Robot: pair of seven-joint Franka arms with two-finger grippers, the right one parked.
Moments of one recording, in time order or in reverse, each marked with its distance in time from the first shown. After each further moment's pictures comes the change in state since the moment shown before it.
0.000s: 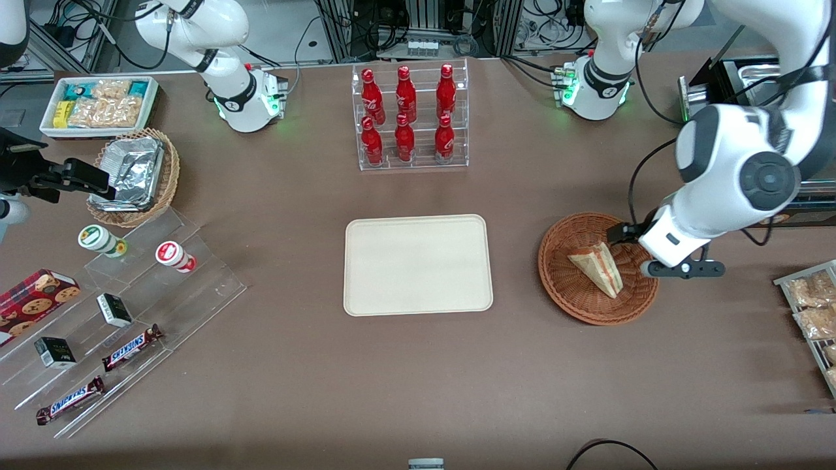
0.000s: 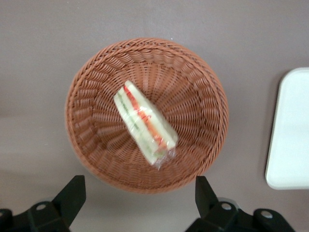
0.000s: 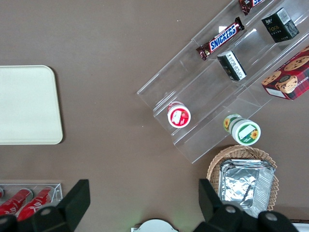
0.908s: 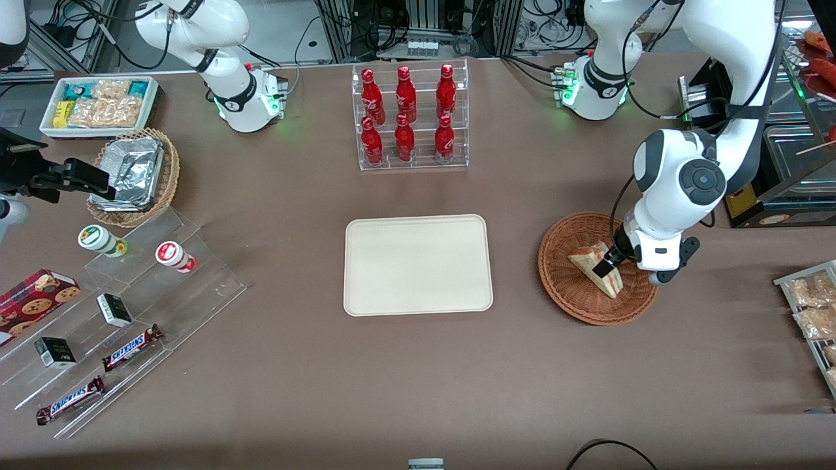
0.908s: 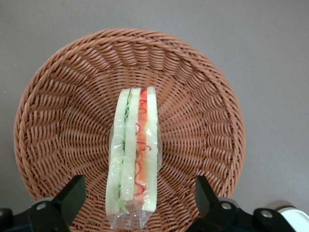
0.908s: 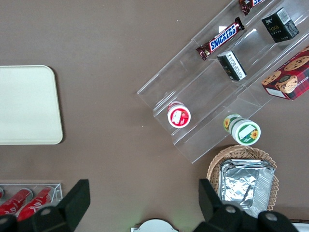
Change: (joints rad) arm -0.007 0.024 0.001 -0.260 0.002 0.416 -0.730
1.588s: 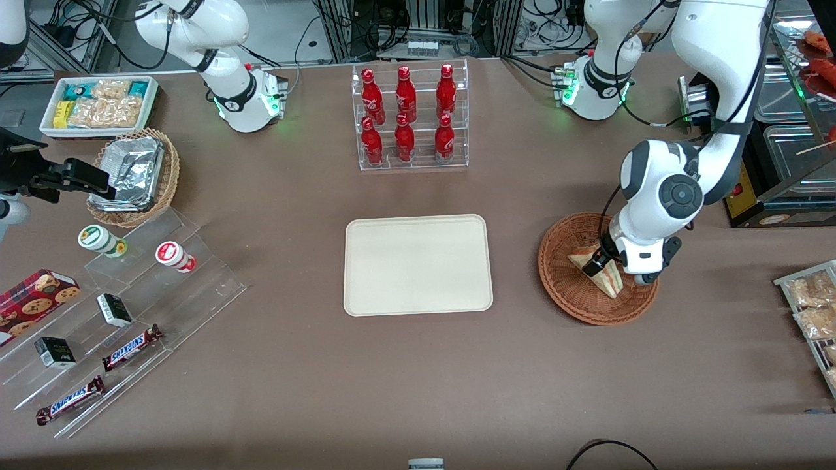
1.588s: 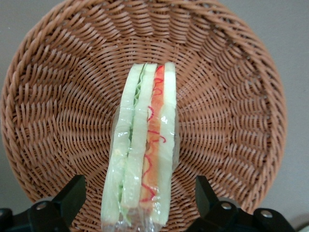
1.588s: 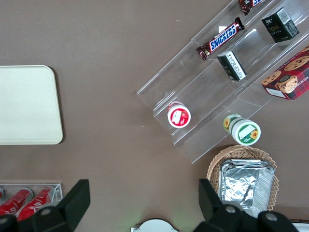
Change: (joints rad) arm -0.019 0.076 -0.001 -0.008 0.000 0.005 -0.072
